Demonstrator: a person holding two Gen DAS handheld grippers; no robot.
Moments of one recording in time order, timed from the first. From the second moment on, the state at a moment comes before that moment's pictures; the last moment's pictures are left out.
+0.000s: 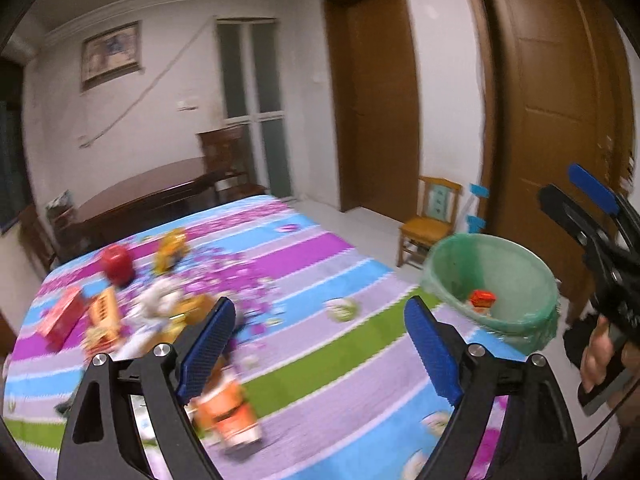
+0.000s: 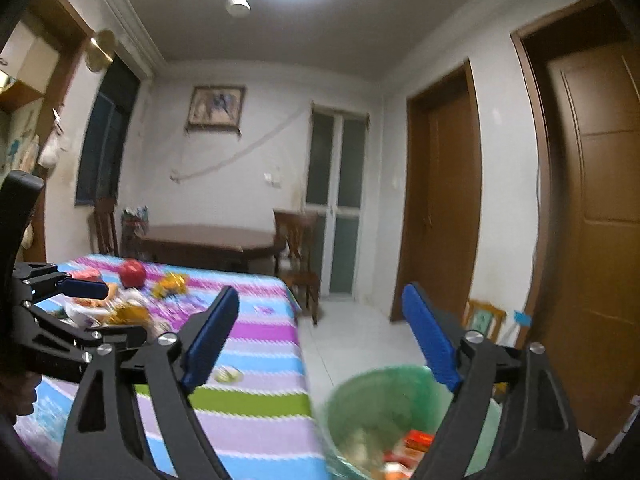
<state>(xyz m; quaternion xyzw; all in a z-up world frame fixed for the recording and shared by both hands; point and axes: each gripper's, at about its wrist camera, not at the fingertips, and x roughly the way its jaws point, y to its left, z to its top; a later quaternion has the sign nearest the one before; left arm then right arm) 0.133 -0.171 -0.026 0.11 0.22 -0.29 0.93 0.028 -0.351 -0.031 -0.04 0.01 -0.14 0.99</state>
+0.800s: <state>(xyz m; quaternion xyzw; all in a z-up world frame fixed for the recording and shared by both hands) 0.236 0.095 -0.077 0.12 0.36 -0.20 0.90 0.159 -0.233 -0.090 0.11 0.35 0.18 0.91</state>
